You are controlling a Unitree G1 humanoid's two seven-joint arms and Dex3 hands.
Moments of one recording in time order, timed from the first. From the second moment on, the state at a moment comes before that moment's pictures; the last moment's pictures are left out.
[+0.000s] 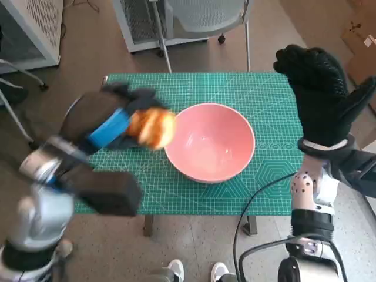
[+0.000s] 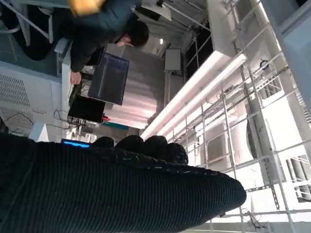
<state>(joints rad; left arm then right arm) -0.65 0.57 -0.20 -0.32 0.58 0.20 -0.45 -0.72 -0.13 -0.28 0.48 0.54 -0.51 0.71</state>
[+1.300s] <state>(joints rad) -1.00 0.31 -0.45 0.37 0.60 0.20 -0.65 -0.66 -0.15 -0.30 0.39 0.54 -0.50 0.67</state>
